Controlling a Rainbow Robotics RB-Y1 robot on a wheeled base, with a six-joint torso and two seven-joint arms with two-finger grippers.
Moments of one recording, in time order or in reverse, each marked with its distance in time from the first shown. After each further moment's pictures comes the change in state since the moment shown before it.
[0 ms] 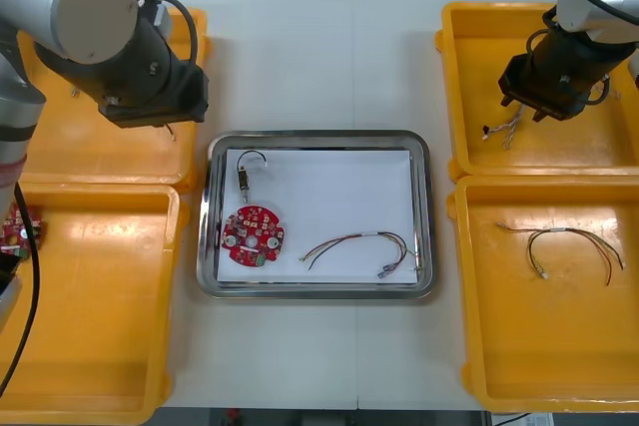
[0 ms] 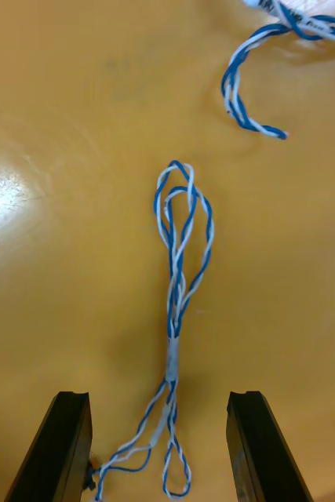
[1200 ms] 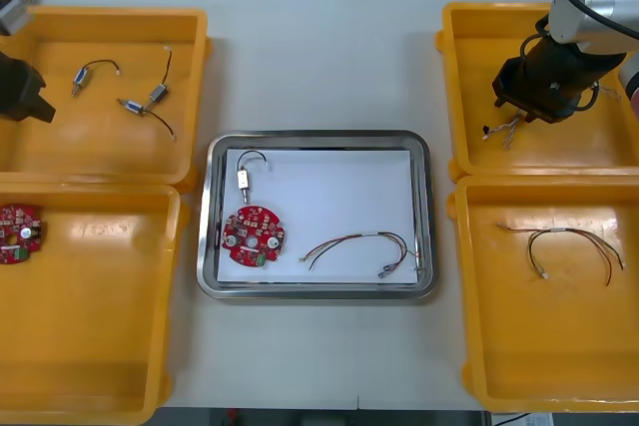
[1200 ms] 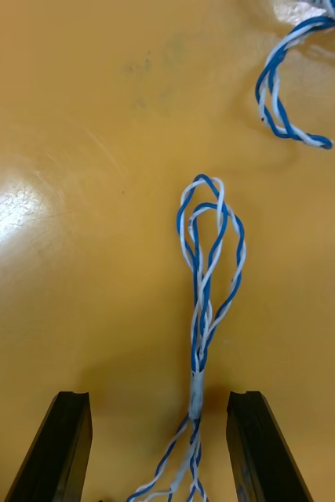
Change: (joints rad) right arm 0.003 0.016 0.000 0.042 0.000 -0.079 0.000; left arm 0.121 0.211 0.377 0.193 0.083 -0.017 -0.730
